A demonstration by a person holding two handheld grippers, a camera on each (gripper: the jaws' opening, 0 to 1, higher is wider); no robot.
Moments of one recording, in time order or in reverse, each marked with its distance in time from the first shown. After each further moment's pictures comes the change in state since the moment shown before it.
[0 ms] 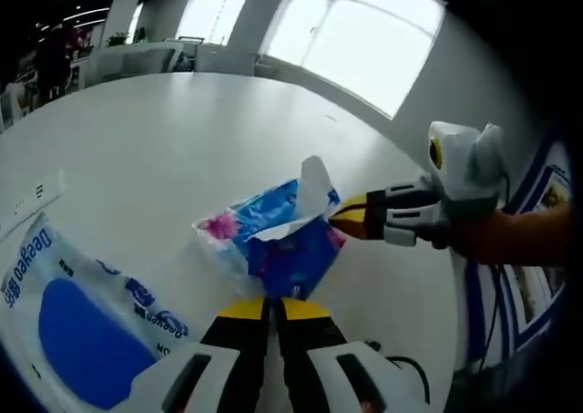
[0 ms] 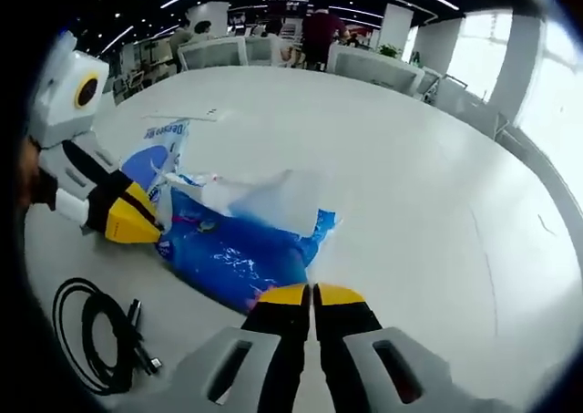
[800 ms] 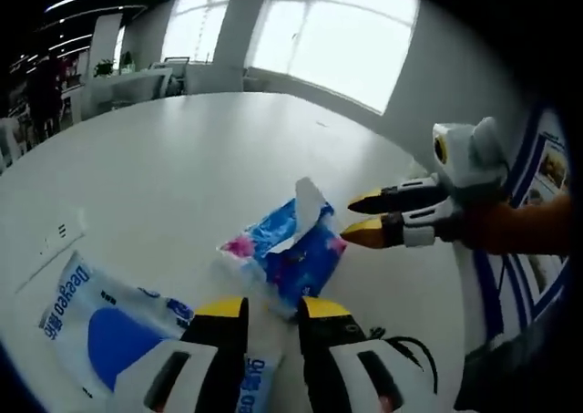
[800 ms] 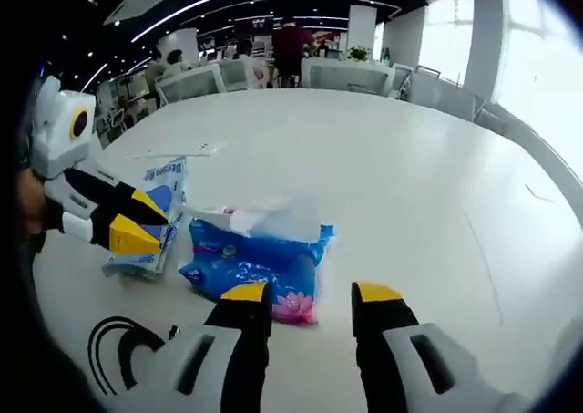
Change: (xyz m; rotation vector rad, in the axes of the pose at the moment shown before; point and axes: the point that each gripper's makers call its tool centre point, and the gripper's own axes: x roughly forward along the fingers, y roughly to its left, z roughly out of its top) left arm -0.040 0.014 0.018 0.146 -0.049 0.025; right arm -0.029 0.003 0.014 0.159 -0.079 -0.039
